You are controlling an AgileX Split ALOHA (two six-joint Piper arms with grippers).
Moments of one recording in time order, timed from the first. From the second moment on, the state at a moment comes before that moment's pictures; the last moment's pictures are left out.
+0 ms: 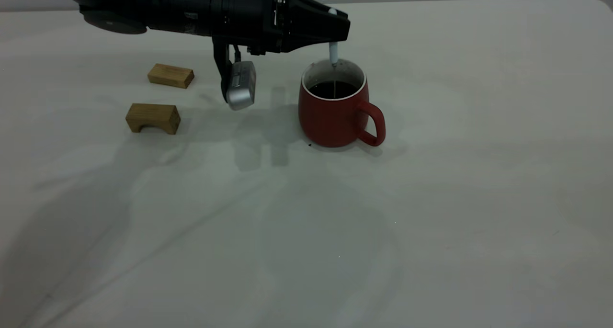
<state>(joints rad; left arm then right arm) -0.24 2.56 -1.56 -1.66 1.07 -0.90 0.08 0.02 -0.47 0.10 1.13 -0.11</state>
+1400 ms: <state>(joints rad) -0.27 2.55 -1.56 -1.71 1.01 -0.74 0.08 0.02 -0.47 0.10 1.13 -0.11</state>
